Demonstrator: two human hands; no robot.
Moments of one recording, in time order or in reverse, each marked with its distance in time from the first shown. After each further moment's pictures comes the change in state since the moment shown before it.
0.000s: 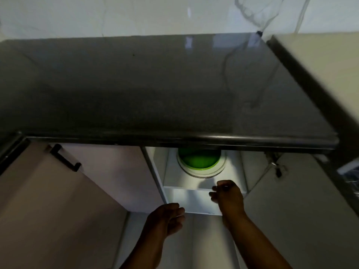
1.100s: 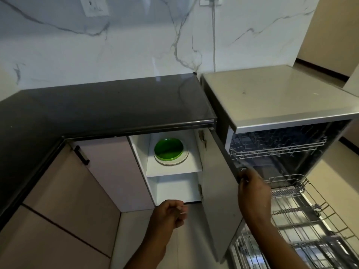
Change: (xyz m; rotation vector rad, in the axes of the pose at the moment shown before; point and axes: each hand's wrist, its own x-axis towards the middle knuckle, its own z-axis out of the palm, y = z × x) left_hand -0.268 -0.074 0.053 0.356 -0.134 0.312; right_hand -0.250 -0.035 -0.245 -0.597 0.475 -0.685
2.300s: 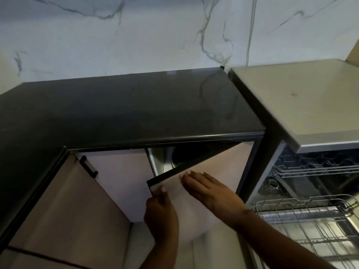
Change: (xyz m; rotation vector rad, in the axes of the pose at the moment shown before) left_hand 0.165 0.019 -0.067 0.318 0.709 0.125; right_hand 0.052 -0.091 0.182 -0.335 -0.739 -0.958
